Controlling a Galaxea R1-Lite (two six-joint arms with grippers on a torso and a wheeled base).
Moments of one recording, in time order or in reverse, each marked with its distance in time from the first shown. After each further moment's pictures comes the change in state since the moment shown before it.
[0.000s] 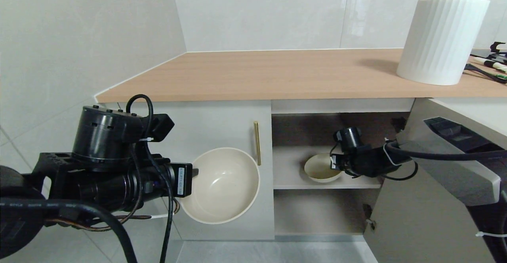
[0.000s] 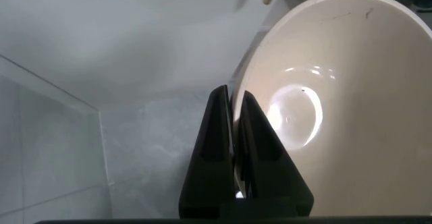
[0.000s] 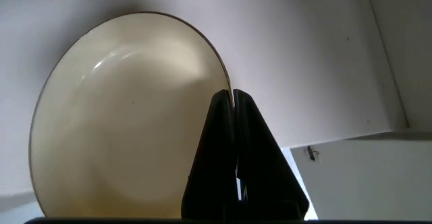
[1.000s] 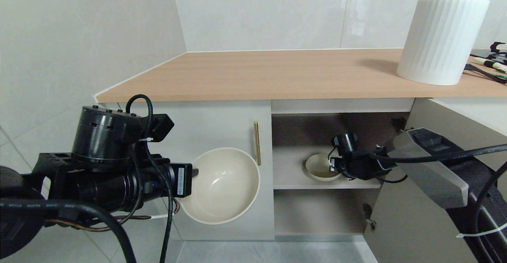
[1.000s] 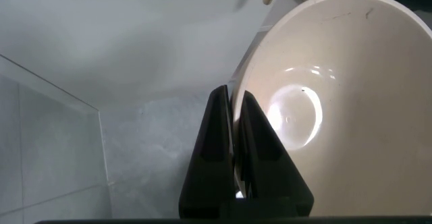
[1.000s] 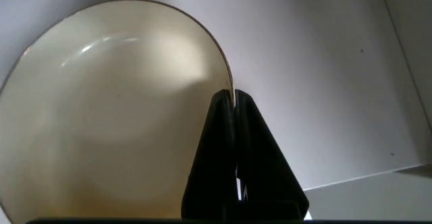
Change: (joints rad) left arm -0.002 -0.001 0.001 0.000 -0.001 -0.001; right arm -0.025 0.141 -0.146 0.006 -0.021 -0.020
